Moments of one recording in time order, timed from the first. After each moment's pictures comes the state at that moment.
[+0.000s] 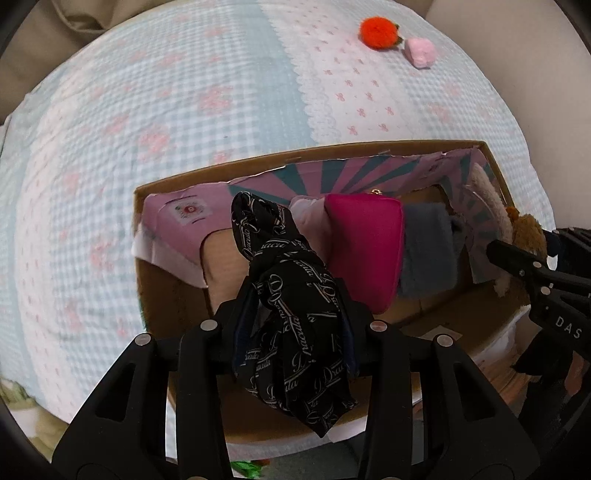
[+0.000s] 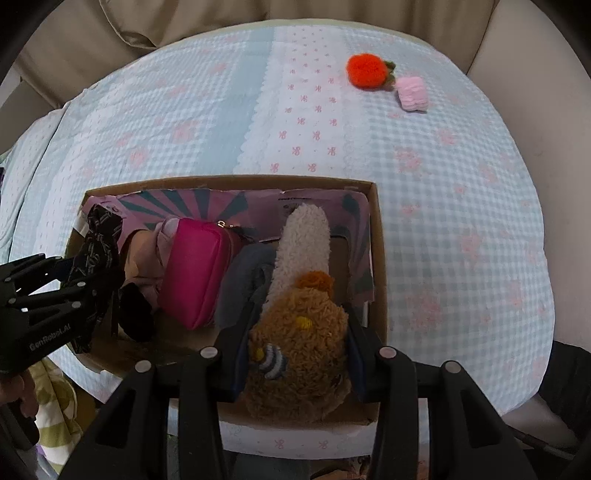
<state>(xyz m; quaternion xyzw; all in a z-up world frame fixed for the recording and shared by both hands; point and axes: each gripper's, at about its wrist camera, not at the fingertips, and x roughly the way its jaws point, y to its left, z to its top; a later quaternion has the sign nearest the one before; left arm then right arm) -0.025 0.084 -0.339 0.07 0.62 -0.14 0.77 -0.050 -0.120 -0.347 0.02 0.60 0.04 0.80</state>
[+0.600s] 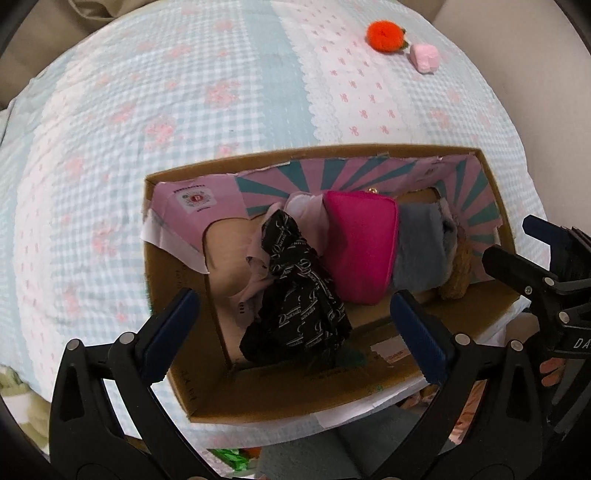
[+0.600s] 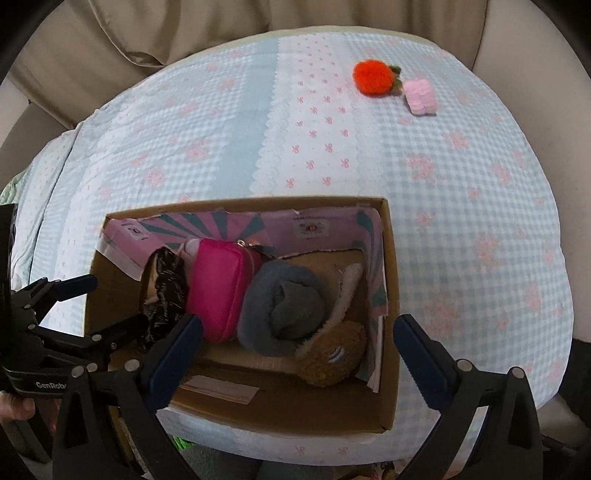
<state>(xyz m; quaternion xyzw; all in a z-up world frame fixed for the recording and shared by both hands) -0.029 0.093 -0.325 0.04 0.63 -0.13 0.77 -0.046 -0.123 -0.337 0.06 0.58 0.07 0.81</state>
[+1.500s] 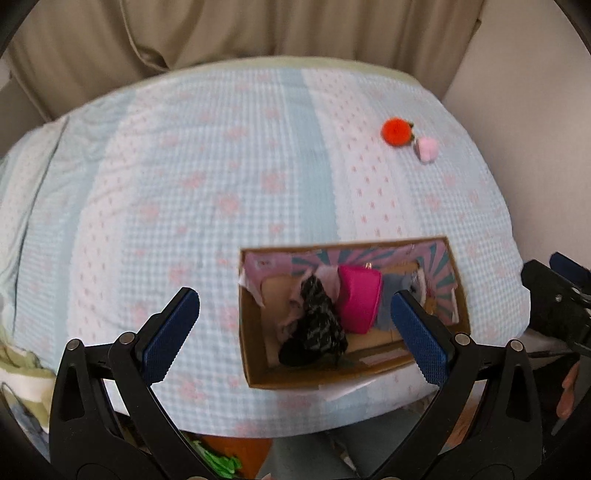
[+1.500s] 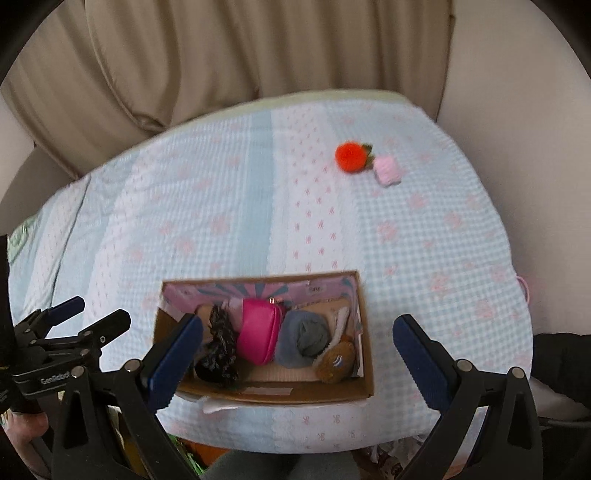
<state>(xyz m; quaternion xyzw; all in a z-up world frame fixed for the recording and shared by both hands) -0.046 0.128 -0.177 0.01 0.53 -0.08 0.84 -0.073 -0.122 -0.197 0.09 0.51 0.02 0.86</state>
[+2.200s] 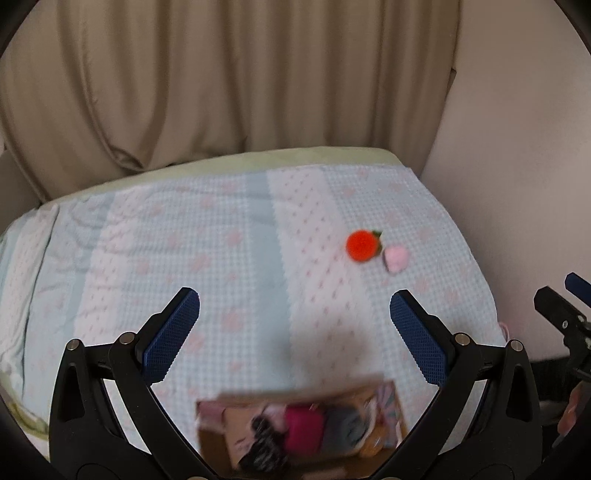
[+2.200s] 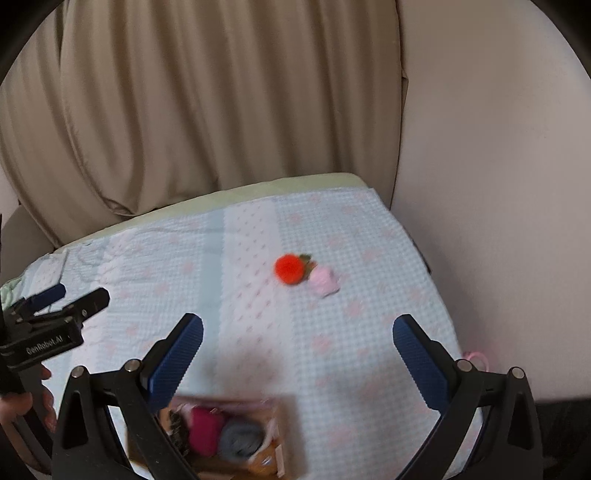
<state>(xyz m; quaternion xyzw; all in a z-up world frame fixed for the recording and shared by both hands) 0.085 -0.006 -0.090 0.04 0.42 -0.09 0.90 -0.002 -0.242 -0.116 0.09 0.39 -0.04 0.91</state>
